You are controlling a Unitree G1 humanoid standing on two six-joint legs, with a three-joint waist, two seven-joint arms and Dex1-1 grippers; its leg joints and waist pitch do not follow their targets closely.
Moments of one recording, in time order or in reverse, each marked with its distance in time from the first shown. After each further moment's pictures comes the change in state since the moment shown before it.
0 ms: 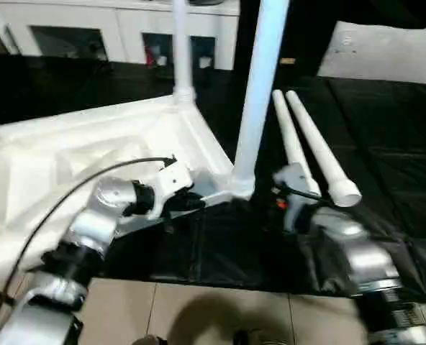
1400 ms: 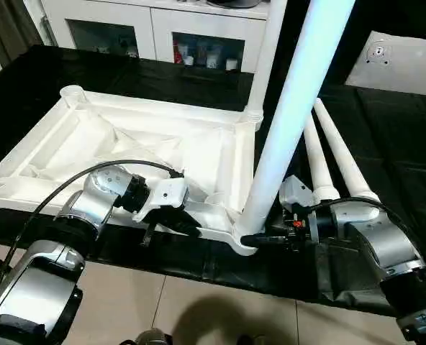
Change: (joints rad) left arm -0.164 0.024 -0.103 0.321 -0.017 -0.358 -0.365; right arm -0.089 -0.144 0.140 0.068 0.035 -0.069 0.434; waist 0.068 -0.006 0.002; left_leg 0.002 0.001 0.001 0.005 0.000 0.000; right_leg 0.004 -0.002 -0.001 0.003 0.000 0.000
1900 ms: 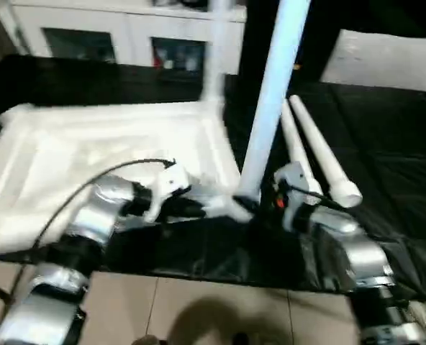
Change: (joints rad) left arm 0.154 -0.099 0.132 -0.291 0.003 0.478 0.410; right arm 0.055 0.346 -0.193 -0.021 -0.047 0.168 -0.665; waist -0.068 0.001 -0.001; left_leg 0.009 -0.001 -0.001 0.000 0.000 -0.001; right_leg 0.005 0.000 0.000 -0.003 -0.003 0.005
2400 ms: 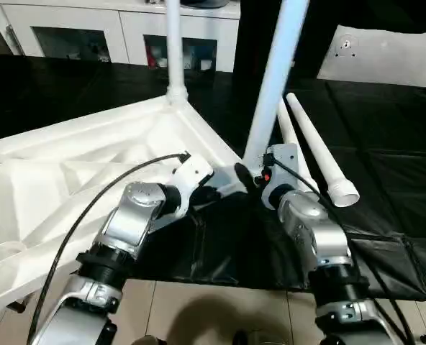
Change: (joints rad) left arm 0.021 -0.143 0.012 -0.152 0.079 0.223 0.316; right arm -0.108 0.168 -0.083 0.115 -0.078 -0.027 -0.339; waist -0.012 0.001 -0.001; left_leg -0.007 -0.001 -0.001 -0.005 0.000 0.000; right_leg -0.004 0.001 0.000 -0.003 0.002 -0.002
